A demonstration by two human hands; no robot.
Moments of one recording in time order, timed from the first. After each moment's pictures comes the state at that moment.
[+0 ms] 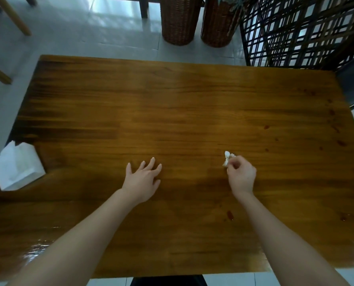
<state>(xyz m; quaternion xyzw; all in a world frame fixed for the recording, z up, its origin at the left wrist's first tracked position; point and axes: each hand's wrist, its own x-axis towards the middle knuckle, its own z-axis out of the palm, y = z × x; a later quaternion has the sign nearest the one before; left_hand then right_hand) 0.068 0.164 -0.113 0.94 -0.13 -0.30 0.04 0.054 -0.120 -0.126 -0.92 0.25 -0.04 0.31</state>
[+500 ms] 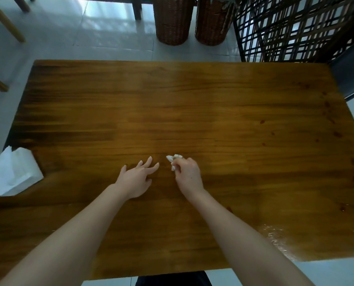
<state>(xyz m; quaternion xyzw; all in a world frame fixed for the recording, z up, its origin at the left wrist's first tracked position) 0.078 0.172 -0.099 0.92 -0.15 -0.35 0.05 0.052 0.004 -0.123 -0.95 0.03 0.02 0.32</state>
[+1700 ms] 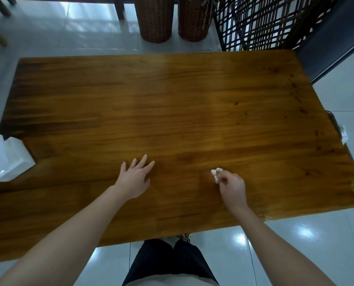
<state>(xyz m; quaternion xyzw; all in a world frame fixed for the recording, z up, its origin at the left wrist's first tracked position) 0.007 0.139 -0.086 0.93 -0.17 -0.33 0.02 -0.087 -0.144 -0.114 -0.93 0.20 0.03 0.31</state>
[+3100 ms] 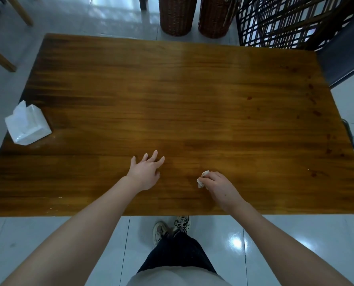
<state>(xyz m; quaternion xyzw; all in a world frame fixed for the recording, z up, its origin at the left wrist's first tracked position) -0.037 0.136 -0.109 0.93 -0.15 -0.33 0.03 -0.109 -0.127 -0.110 -0.96 -0.20 0.10 0.17</state>
